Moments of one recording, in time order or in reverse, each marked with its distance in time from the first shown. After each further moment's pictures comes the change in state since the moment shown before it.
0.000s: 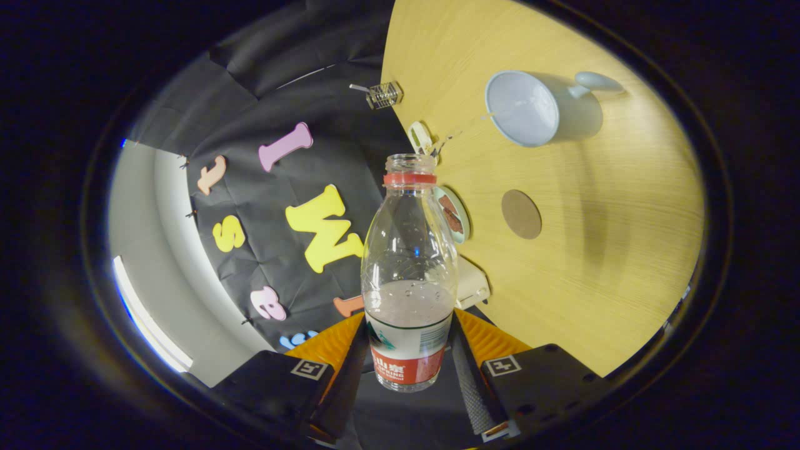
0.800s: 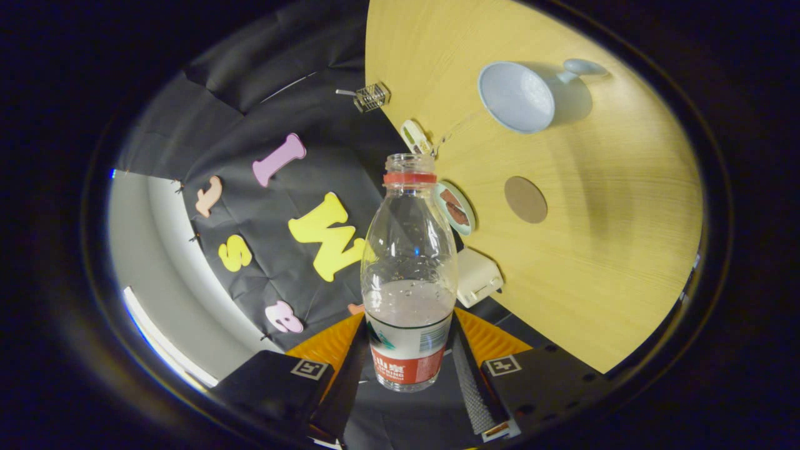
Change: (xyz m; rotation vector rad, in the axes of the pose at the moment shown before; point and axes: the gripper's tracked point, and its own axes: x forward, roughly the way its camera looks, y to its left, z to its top) arm 0.009 0.025 -0.002 0.101 -0.002 0.013
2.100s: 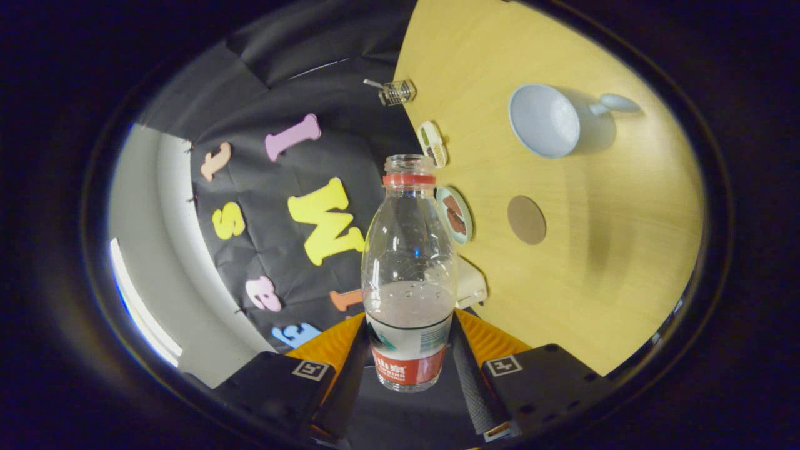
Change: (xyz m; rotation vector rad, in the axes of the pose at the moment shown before) arm -0.006 -0.025 -0.009 -0.295 0.029 -0.066
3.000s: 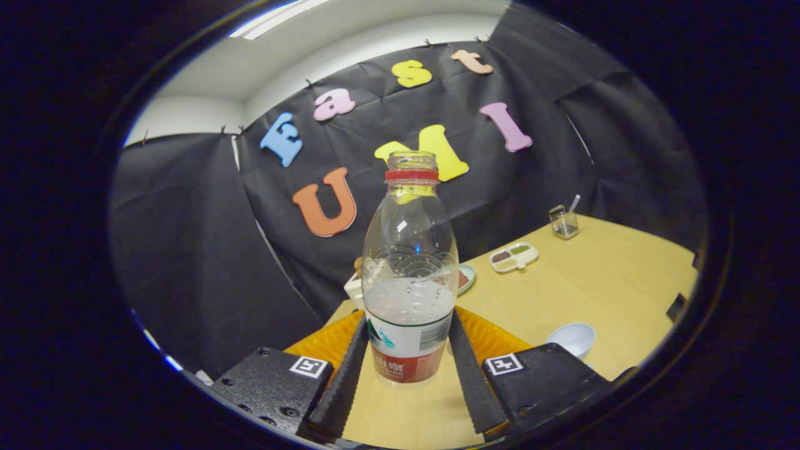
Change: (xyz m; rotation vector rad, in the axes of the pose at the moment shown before) arm -0.027 0.015 -0.014 -1.475 -0.042 -0.104
